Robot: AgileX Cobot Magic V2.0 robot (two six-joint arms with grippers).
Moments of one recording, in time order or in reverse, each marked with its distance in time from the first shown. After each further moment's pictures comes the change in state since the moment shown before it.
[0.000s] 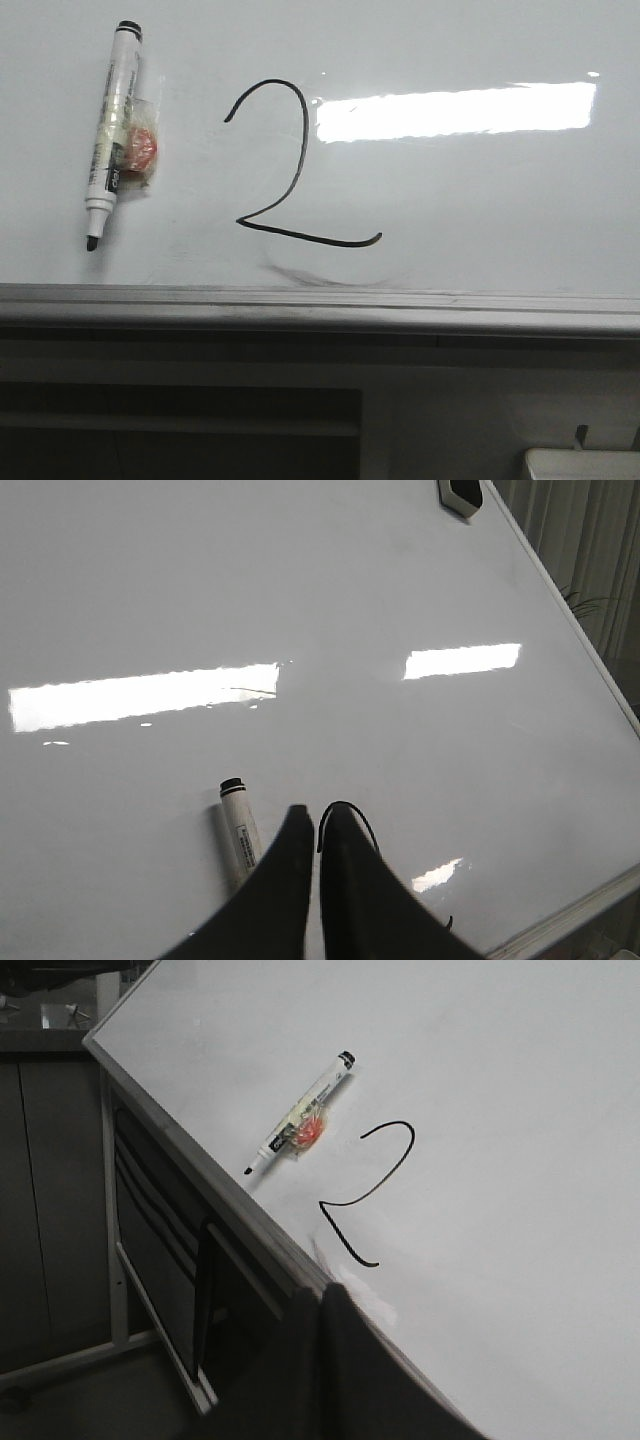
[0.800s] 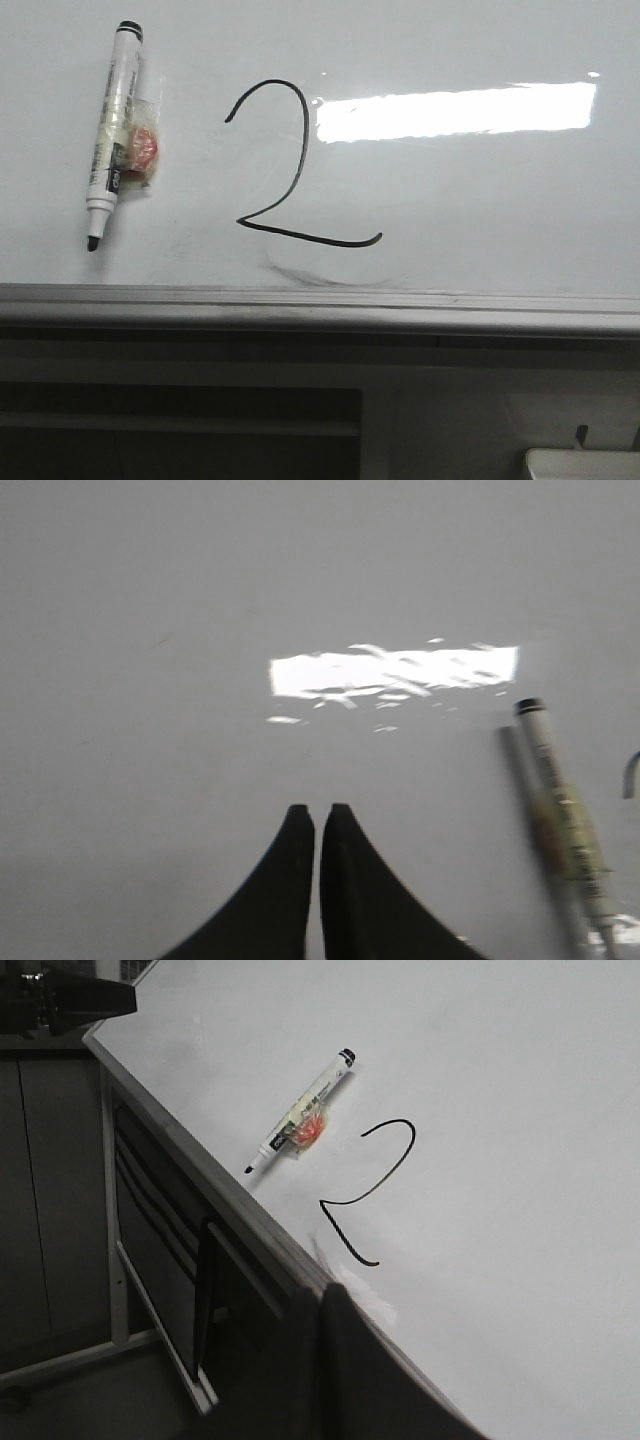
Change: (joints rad) left arm 0.475 -0.140 0.166 0.004 0.044 0.016; right arm 0.000 0.000 0.001 0.000 0.000 0.000
